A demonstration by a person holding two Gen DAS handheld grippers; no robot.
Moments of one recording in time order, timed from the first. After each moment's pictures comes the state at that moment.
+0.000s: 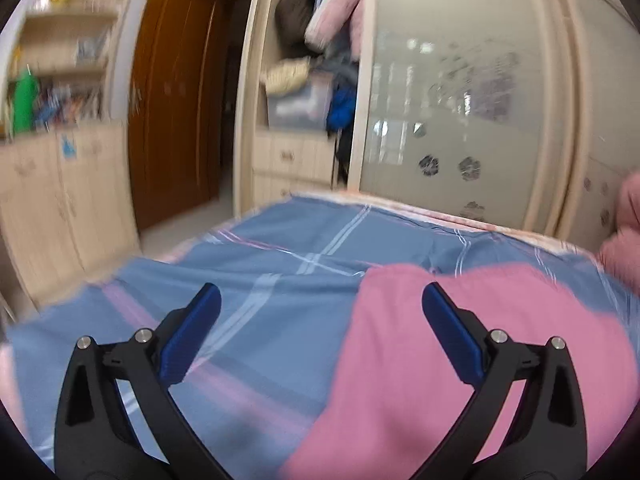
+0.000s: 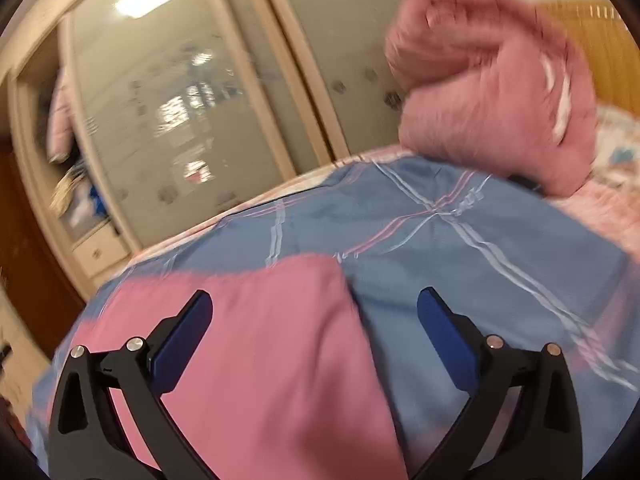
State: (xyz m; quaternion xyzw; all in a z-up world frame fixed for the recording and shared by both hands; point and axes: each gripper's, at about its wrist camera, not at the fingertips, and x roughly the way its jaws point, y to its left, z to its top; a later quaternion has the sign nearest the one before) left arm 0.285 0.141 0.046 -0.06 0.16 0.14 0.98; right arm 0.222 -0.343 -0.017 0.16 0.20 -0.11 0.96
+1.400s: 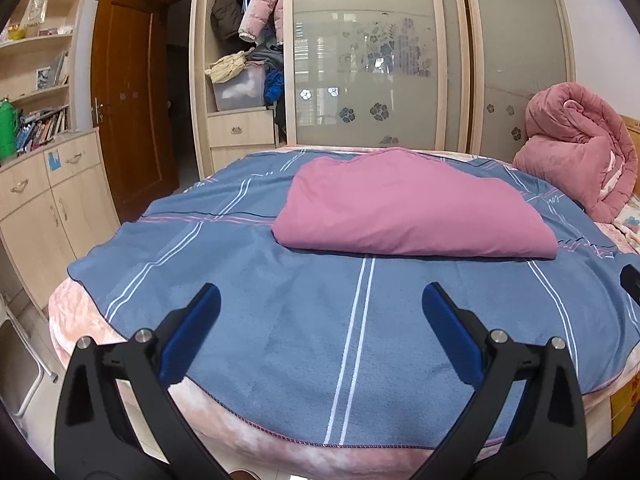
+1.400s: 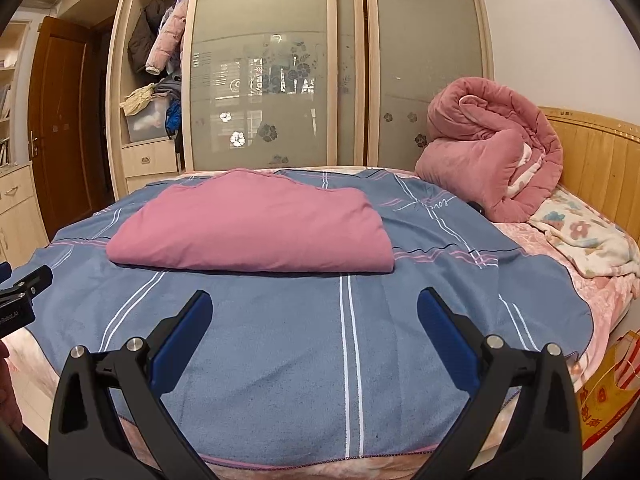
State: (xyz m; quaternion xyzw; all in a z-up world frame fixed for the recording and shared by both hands) left arm 0.010 0.064 0.016 -0.01 0.23 0.02 0.97; right arm -0.032 -0.182 -0.019 0.01 0.19 -0.09 0.98
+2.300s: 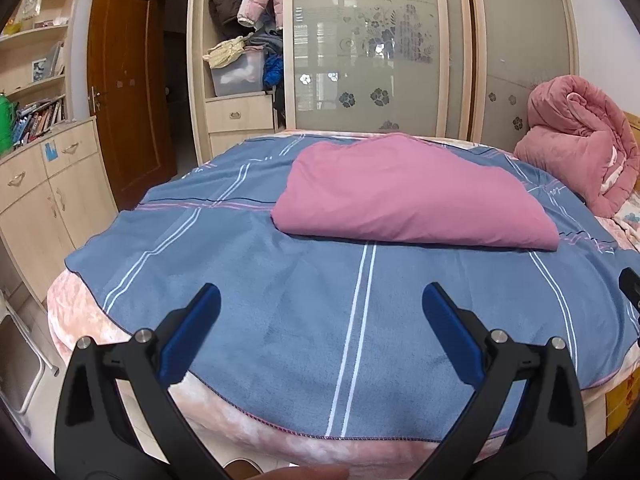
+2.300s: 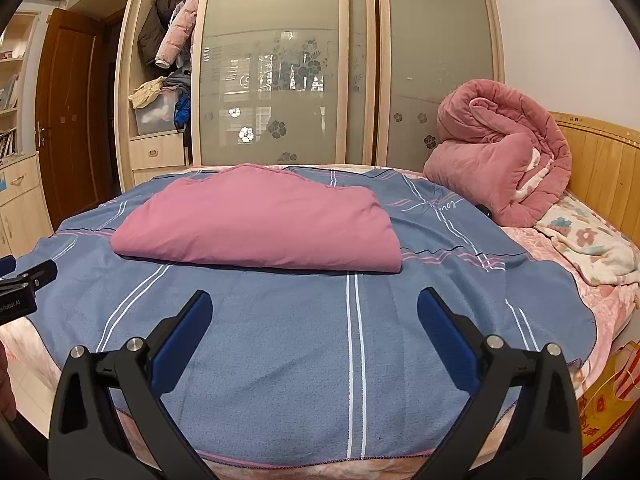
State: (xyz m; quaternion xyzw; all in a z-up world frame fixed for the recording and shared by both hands) left arm 0.019 0.065 0.012 -0.01 0.26 0.02 0.97; right arm -0.028 -0.176 -0.022 0.00 0.20 -0.07 0.98
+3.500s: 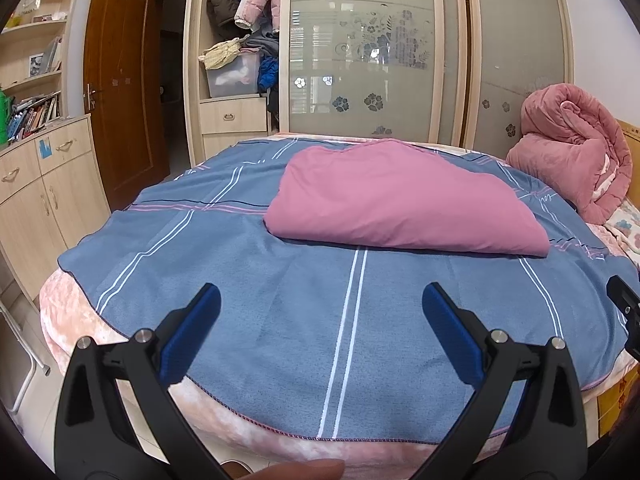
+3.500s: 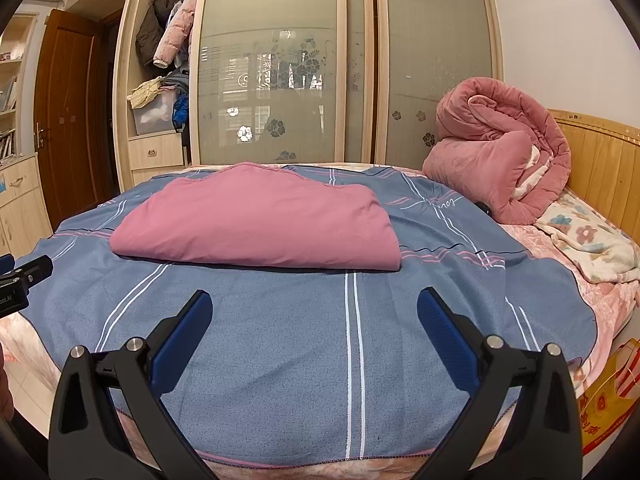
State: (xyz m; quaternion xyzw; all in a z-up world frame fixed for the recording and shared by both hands) left arm 0.015 0.065 0.016 -0.02 0.25 0.01 0.97; right arm -0.029 -0.180 -0.021 0.00 0.20 -0.07 0.98
